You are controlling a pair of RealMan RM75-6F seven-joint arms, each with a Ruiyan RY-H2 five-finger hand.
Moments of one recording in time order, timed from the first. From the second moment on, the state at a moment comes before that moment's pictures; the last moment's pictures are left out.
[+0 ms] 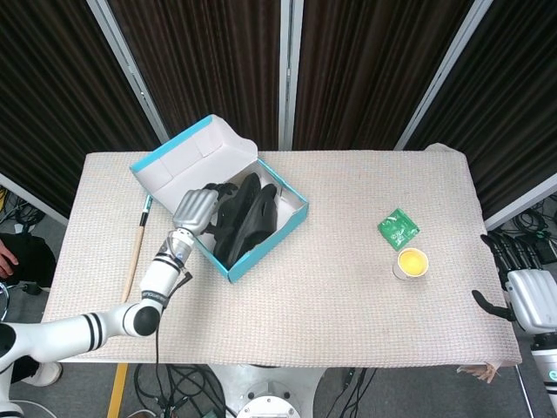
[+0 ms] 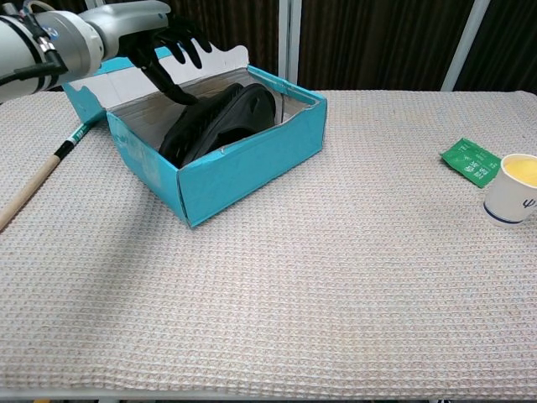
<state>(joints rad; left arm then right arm) -0.90 -1.55 -0.36 -1.46 0.80 0.90 0.34 0.16 -0.95 0.06 -1.64 -1.53 1.40 0.18</state>
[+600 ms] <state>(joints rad) -1.05 -1.67 -0.30 -1.29 0.88 0.86 0.47 0.16 -0.95 0.06 -1.63 -1.52 1.39 0.19</state>
